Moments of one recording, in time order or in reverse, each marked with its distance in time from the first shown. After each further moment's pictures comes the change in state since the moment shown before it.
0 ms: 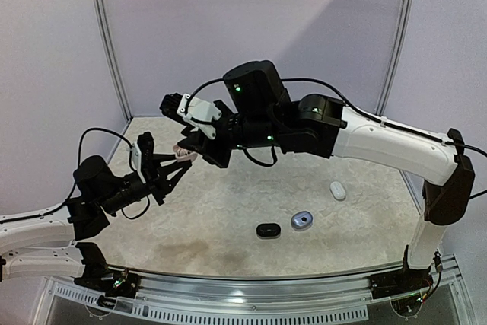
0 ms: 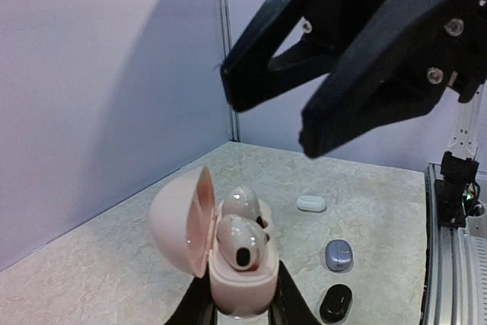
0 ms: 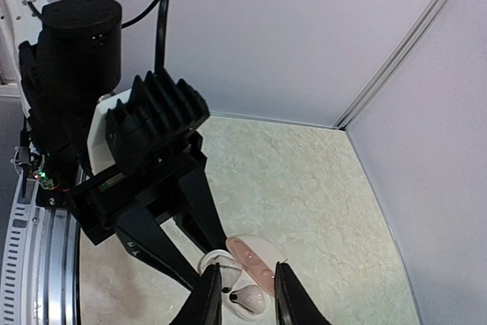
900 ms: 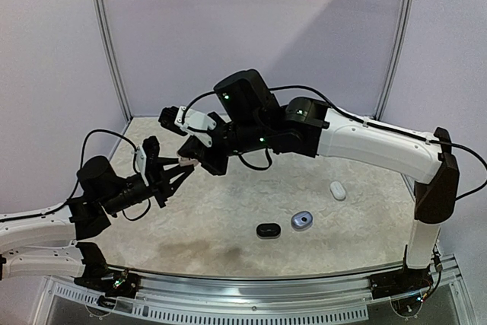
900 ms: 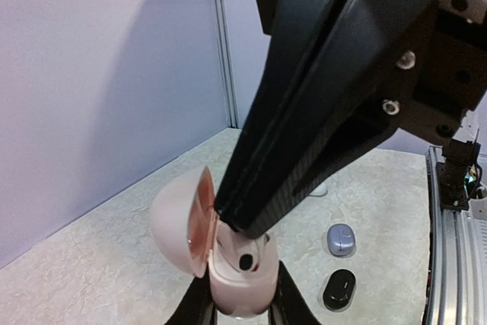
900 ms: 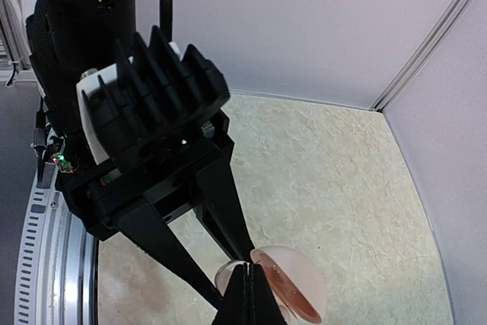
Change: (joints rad) left arm 0.000 0.017 -0.002 -0.025 0.026 0.036; right arm -0.034 0.072 0.030 -0.063 -0.106 0.032
